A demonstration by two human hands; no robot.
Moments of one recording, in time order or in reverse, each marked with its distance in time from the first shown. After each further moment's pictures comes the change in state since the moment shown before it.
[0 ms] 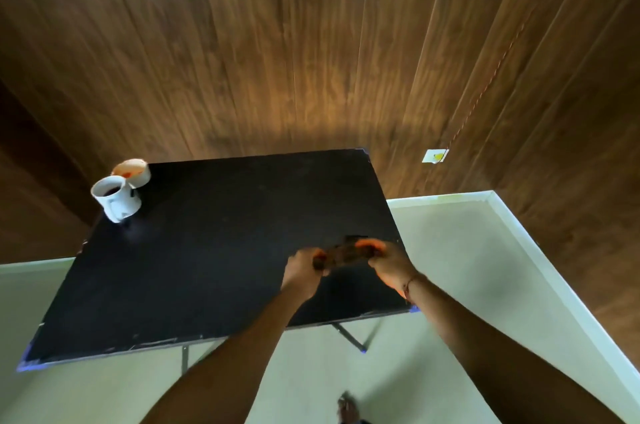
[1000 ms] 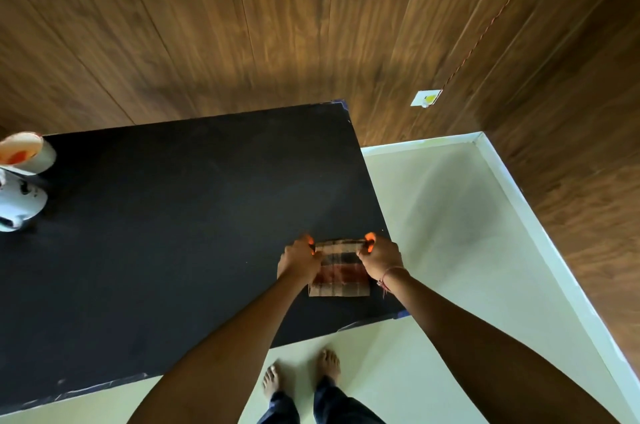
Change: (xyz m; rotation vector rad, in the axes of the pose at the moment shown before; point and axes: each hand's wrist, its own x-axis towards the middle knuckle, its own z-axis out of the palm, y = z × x) left_hand 0.128 -0.001 0.082 0.055 -0.131 -0.228; right_hand 0.113 0.083 -0.002 -0.322 0.089 0.341
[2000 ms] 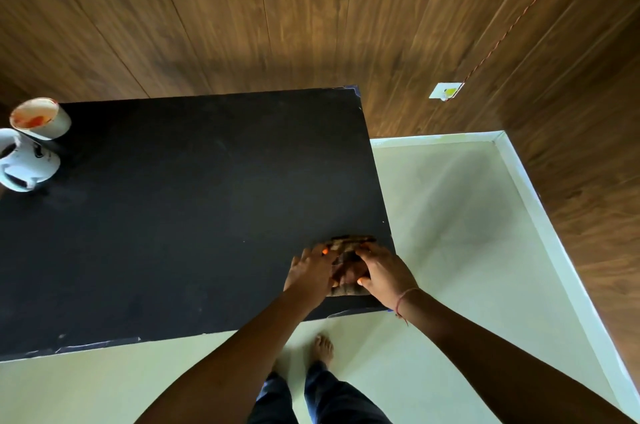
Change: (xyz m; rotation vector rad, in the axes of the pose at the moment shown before) left_hand -0.035 -0.012 0.053 0.617 -0.031 0.342; right_hand -0.020 0.049 0.000 -0.504 -0.131 -0.532
